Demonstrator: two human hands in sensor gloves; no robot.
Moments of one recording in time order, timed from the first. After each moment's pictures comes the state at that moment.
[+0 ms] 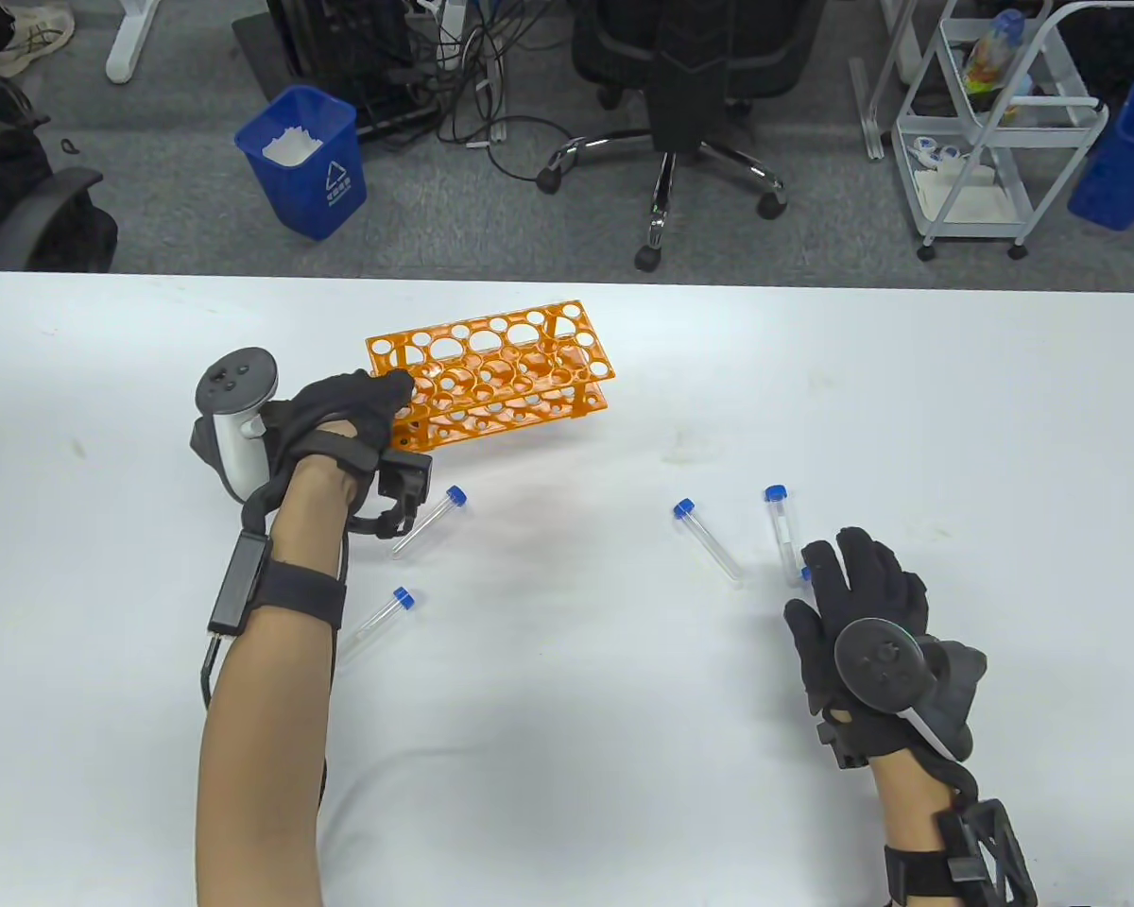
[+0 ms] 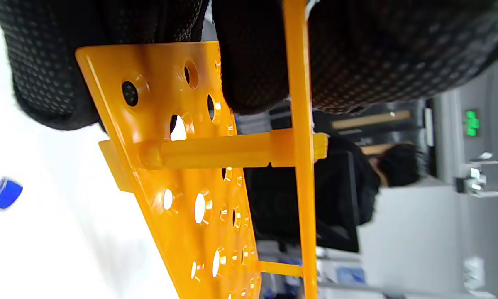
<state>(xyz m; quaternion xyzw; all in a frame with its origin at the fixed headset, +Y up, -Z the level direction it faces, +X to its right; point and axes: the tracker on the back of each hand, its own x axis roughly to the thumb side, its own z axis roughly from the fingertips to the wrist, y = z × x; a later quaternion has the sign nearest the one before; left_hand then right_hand) -0.258 -0.643 -0.348 -0.10 0.16 0.63 0.75 0.239 -0.708 -0.197 0.02 -0.12 0.98 0.15</state>
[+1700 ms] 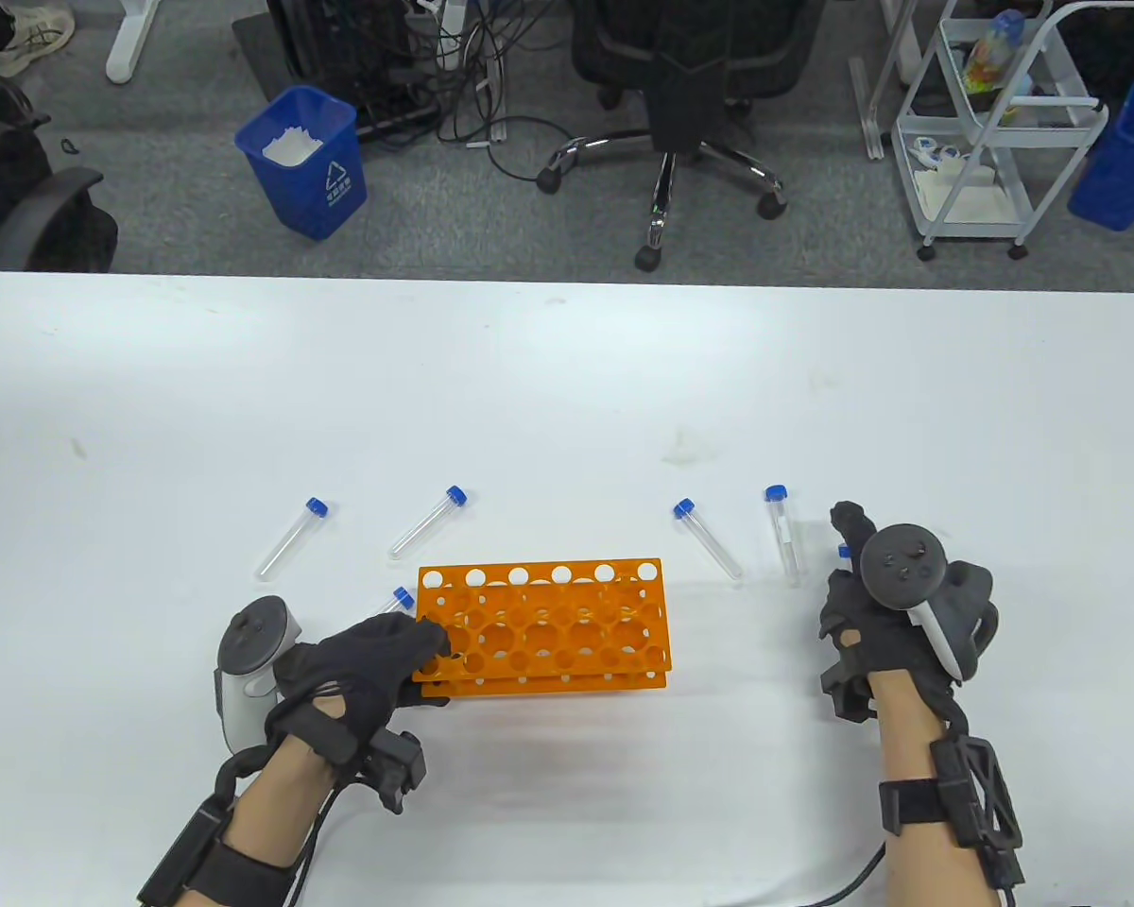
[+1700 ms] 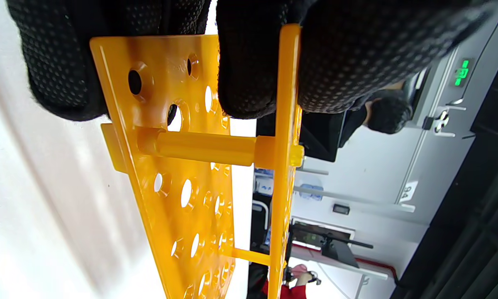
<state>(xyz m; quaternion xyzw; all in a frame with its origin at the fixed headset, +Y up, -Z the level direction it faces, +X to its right) -0.241 -0.742 -0.188 -0.19 0.06 0.70 0.68 0.262 -0.700 -0.248 -0.11 -0.06 0.97 0.21</state>
